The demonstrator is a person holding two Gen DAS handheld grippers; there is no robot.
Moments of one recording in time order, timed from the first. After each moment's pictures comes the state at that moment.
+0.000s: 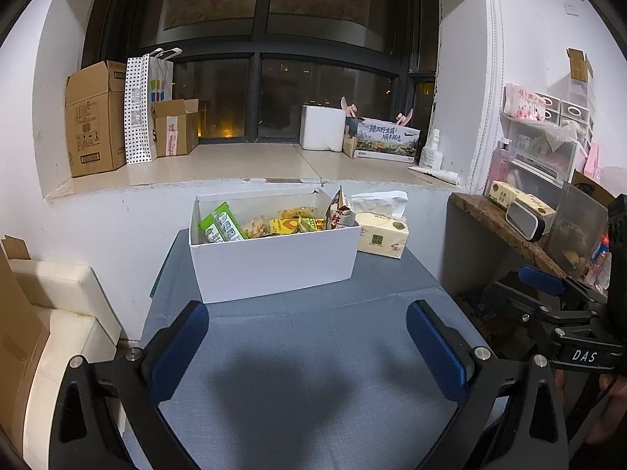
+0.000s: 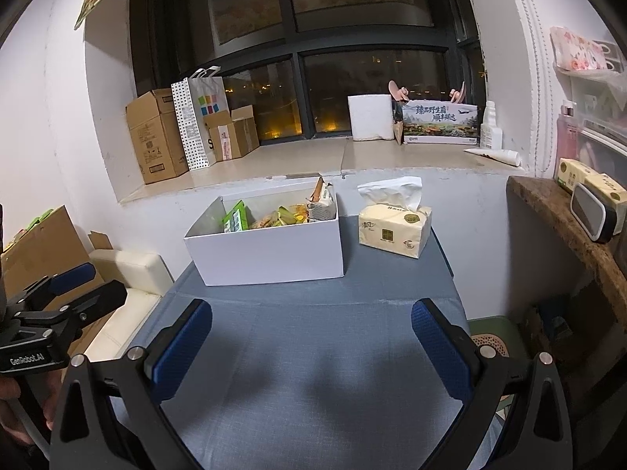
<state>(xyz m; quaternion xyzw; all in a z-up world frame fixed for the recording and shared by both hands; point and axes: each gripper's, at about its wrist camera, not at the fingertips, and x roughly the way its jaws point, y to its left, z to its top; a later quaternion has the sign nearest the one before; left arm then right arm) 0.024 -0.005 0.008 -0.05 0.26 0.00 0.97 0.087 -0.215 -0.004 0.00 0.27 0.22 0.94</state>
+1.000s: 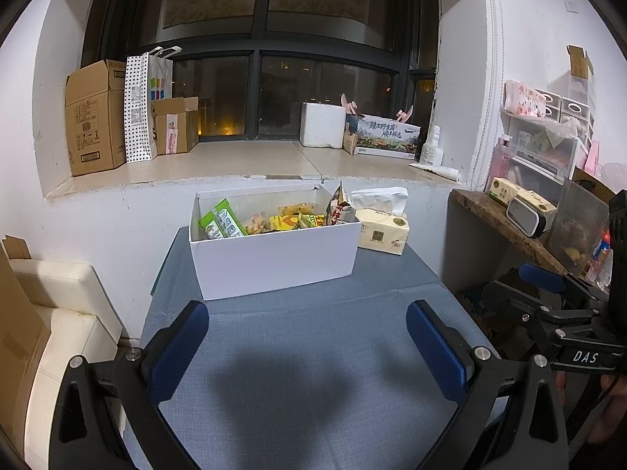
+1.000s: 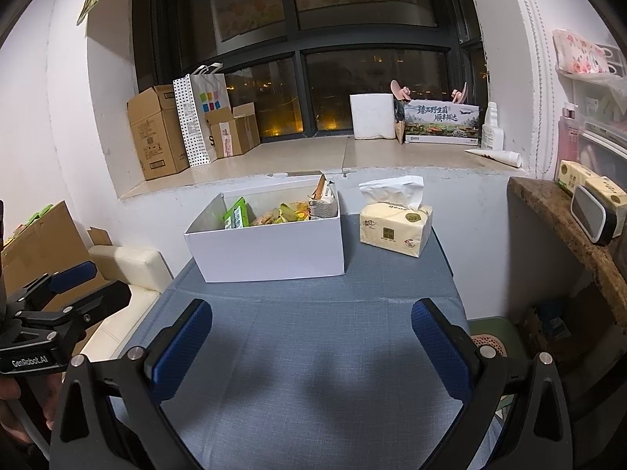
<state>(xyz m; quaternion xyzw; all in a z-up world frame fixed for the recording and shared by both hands) 0.022 -0.006 0.005 -0.05 0.26 0.00 0.96 0.085 -0.211 -0.006 0.00 0.27 0.22 0.94</state>
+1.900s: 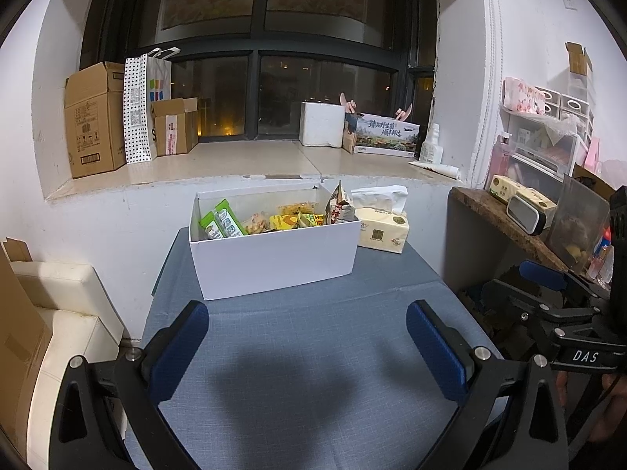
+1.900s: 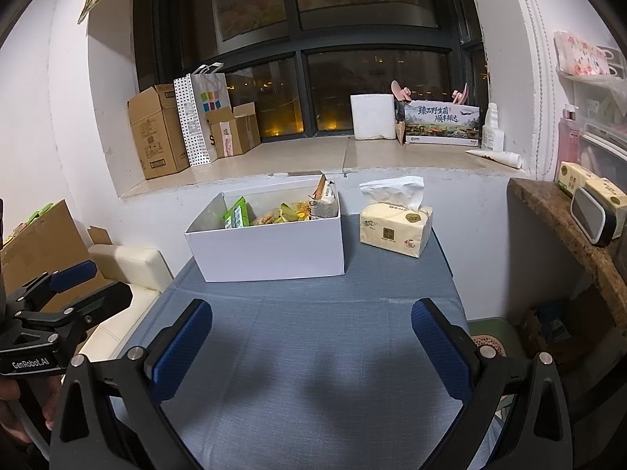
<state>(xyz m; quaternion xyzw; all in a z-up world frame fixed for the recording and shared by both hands) 0.021 -0.008 0.007 -0.04 0.26 0.00 0.96 0.083 -0.210 -0.005 0.00 0.27 0.22 0.94</state>
